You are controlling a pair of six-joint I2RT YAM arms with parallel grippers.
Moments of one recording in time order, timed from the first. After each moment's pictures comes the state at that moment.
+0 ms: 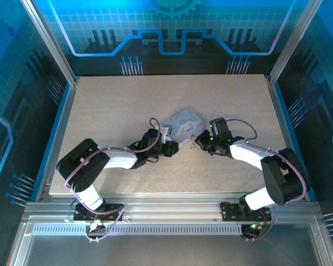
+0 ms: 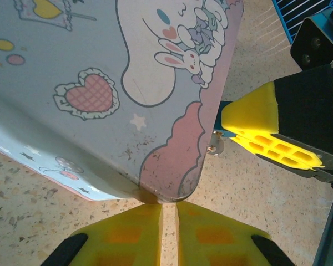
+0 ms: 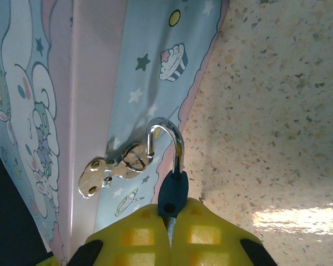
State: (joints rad) left arm -0.70 1.69 0.67 0.47 0.23 -0.69; right arm 0.38 1.47 0.67 -0.07 -0.28 1.13
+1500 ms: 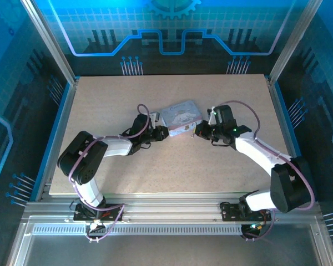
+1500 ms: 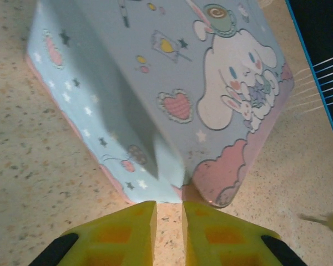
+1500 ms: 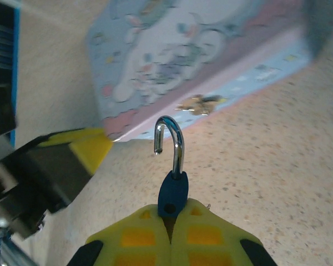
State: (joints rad) left arm -0.48 1.74 0.78 0.38 0.28 -0.65; right arm 0.36 1.38 0.88 -0.30 -0.37 0.62
